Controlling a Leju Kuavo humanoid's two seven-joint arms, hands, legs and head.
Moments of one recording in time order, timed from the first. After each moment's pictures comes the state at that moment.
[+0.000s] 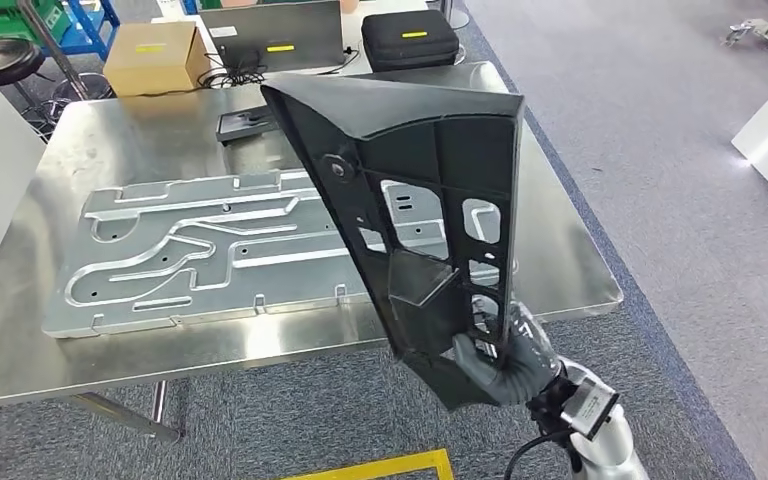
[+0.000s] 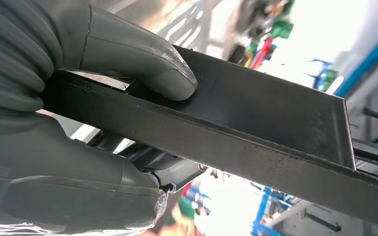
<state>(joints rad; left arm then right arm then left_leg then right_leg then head) -0.08 -0.17 1.07 -0.20 -1.32 0.22 -0.06 -0.04 -0.07 0.11 -1.85 0.18 0.42 -0.57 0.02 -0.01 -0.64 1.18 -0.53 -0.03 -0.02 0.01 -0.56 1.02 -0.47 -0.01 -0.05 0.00</state>
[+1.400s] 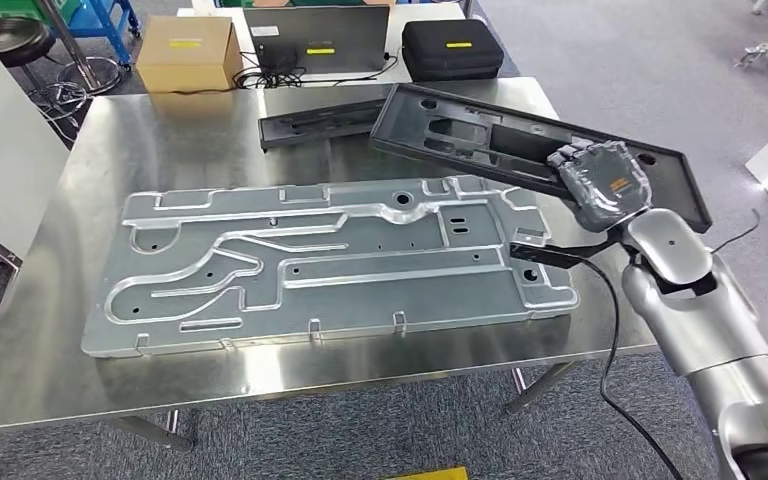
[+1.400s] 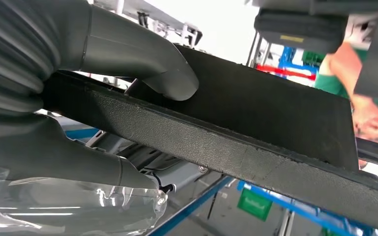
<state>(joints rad) -0.11 -0.17 1.02 -0.20 -1.40 0.21 -0.07 -0.64 -0.50 0.35 -1.23 1.22 -0.29 -0.24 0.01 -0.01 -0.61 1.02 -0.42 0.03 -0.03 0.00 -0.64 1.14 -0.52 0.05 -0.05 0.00</state>
